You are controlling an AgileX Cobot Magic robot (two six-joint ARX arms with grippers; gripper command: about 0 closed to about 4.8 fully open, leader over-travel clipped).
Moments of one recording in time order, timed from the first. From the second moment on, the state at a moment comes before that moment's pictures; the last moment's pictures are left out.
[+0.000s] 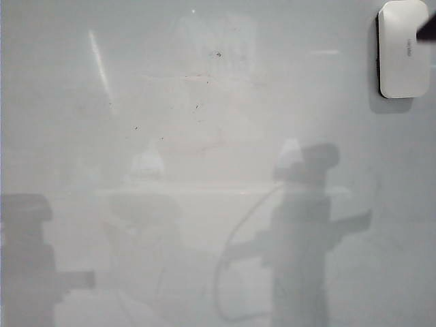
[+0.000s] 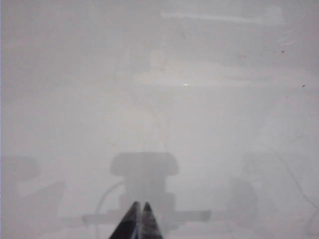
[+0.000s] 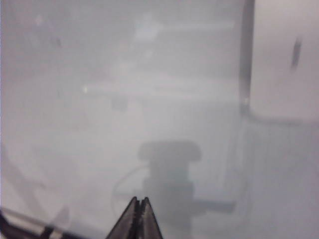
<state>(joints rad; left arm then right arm) 0.03 0.01 0.00 -0.03 0.09 -0.04 0.44 0.35 0.28 0.01 0.08 0.08</state>
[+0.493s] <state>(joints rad) 0.03 0.01 0.00 -0.03 0.09 -0.04 0.40 0.28 0.18 -0.10 0.21 0.01</state>
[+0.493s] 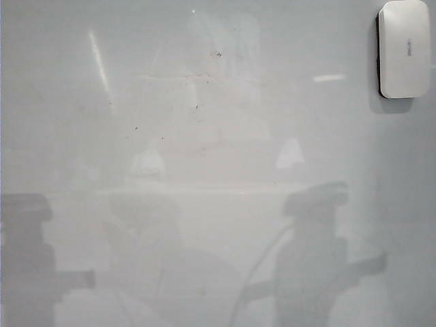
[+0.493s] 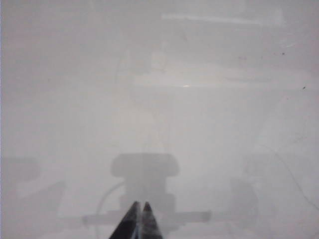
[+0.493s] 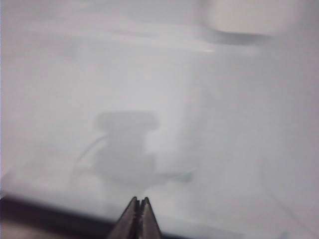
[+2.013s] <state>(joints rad) 0.03 0.01 0.00 -0.03 0.09 -0.04 0.02 0.00 0.00 -0.17 0.05 0.05</state>
